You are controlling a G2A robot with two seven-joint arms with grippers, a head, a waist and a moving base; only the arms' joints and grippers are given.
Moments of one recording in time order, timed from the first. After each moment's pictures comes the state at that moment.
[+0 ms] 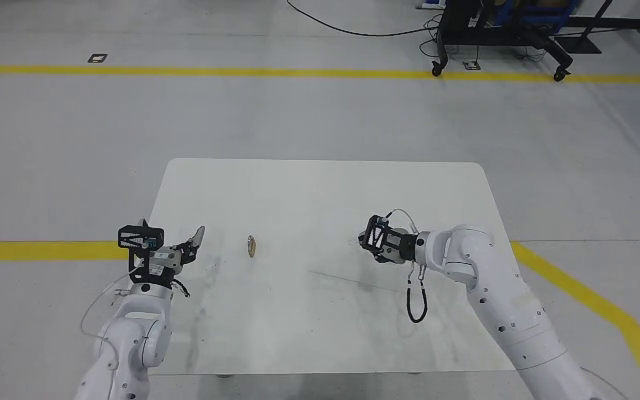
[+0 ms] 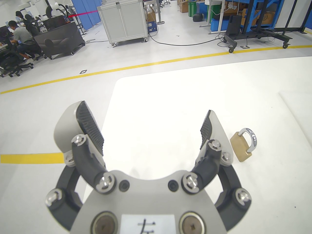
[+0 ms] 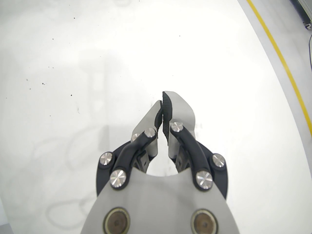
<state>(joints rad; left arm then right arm) 1.73 -1.15 -1.60 -1.80 1.33 0.00 0.00 -1.21 -1.11 1.17 -1.54 -1.30 -0.84 0.44</state>
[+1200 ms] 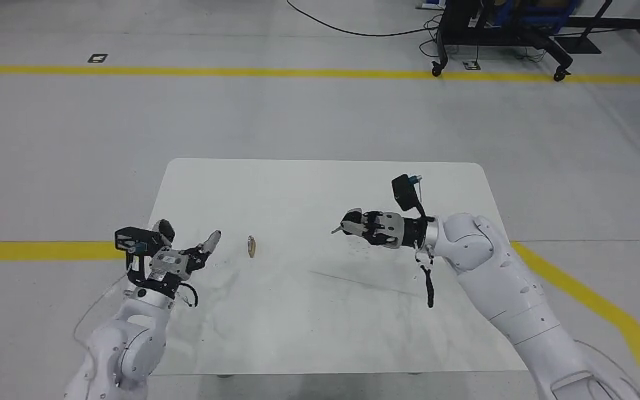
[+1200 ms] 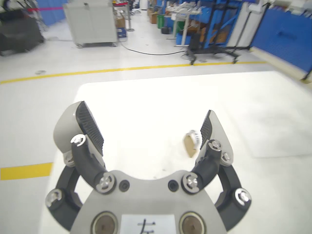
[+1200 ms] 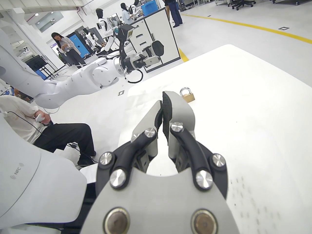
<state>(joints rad) 1.78 -1.15 -1.67 -1.88 0.88 -0.35 -0.09 -1.07 -1.10 1.06 -1.34 -0.26 -0.98 0.54</state>
